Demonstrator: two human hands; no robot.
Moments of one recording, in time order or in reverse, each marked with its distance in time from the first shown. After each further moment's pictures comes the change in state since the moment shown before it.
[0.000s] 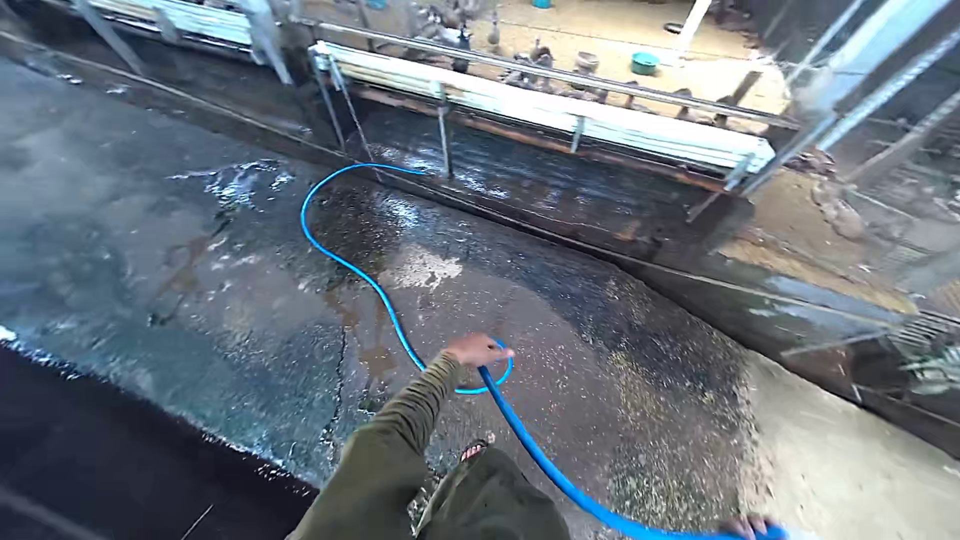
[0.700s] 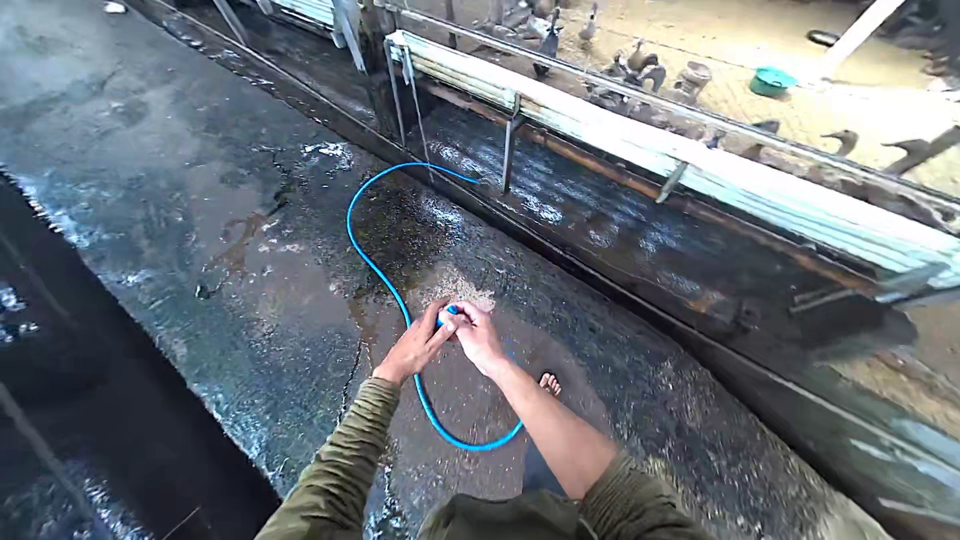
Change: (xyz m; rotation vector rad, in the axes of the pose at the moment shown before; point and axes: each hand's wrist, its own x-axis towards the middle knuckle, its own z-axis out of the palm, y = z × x) left_hand 0.045 -0.107 -0.240 -0.333 0.783 0.027; right_hand -0.005 0.382 0.588 -0.802 -1.414 0.485
